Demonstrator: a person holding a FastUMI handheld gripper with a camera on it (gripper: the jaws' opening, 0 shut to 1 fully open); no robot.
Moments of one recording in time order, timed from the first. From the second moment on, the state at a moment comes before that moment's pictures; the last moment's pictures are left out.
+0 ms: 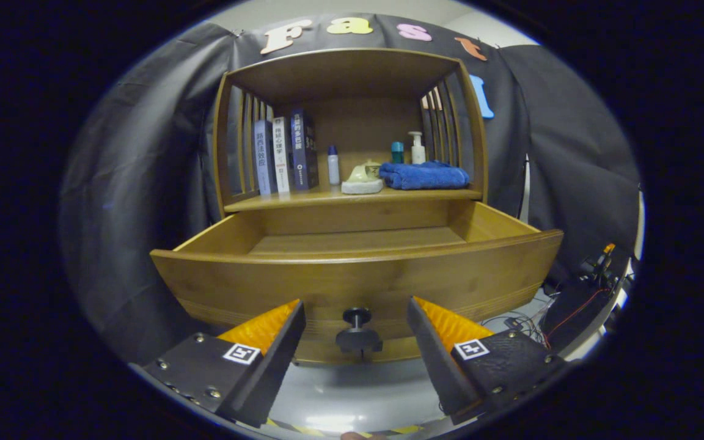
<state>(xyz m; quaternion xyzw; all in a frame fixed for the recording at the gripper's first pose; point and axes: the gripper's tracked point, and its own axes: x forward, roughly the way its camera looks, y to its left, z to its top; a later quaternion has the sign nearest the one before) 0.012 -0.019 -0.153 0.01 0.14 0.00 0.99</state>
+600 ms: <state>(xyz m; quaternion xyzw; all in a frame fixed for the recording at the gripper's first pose) 0.032 0.002 -0.164 -0.04 0.08 -0.01 1.00</state>
